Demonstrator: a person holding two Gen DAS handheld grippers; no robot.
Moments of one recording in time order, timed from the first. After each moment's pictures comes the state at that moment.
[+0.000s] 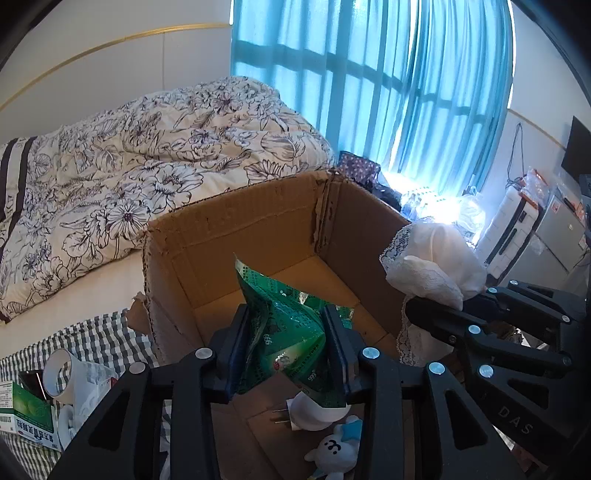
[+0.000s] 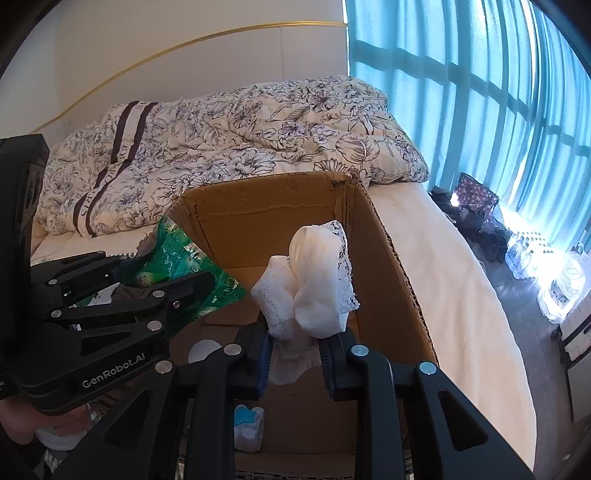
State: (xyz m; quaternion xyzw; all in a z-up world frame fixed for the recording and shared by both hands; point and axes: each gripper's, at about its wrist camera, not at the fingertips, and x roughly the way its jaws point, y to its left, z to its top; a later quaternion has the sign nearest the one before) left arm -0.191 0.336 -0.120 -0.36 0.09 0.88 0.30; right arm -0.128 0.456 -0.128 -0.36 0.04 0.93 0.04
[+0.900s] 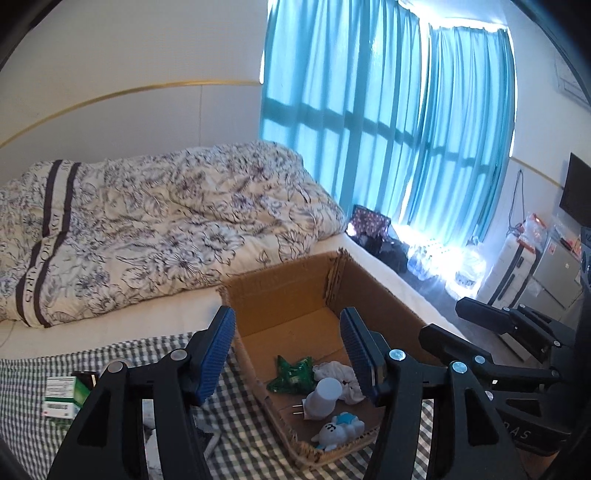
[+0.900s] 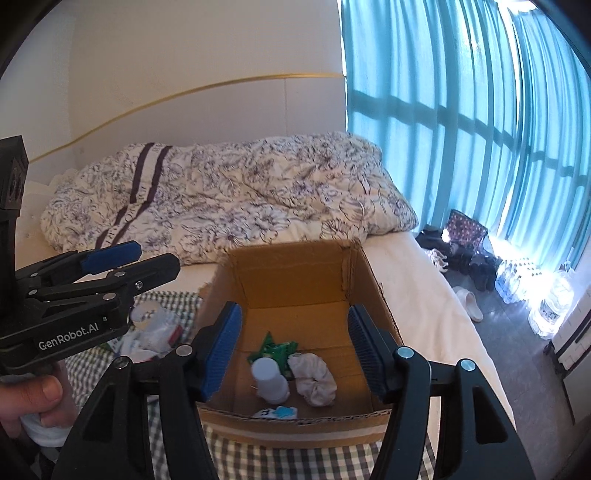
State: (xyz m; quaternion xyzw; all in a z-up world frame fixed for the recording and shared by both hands) left arm -0.131 0.257 -0.009 -0.28 0.04 0.92 0.27; right arm -0.067 0.410 -0.036 -0.28 0.03 0.96 0.05
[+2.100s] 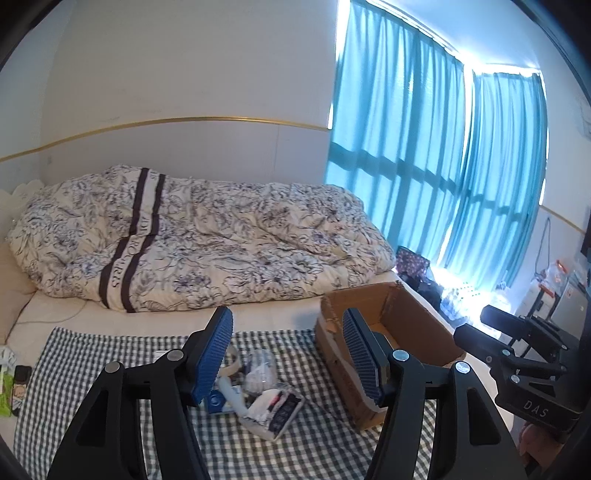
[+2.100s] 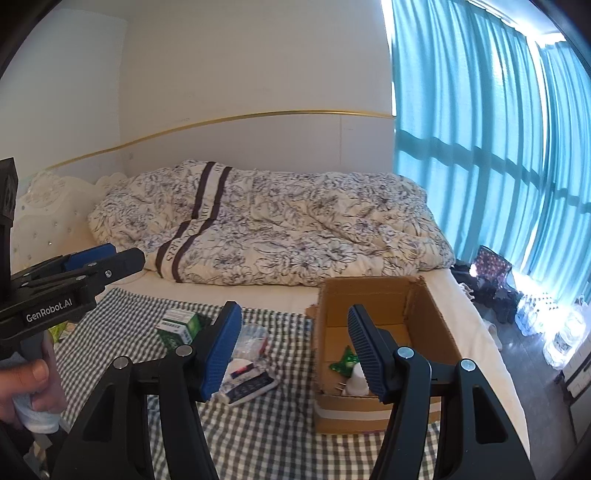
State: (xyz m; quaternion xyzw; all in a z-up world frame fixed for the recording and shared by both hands) left arm -0.057 0.080 0.050 -0.23 -0.01 0.96 0.18; right arm -0.010 0.286 0.021 -0.24 0.00 0.97 -0.02
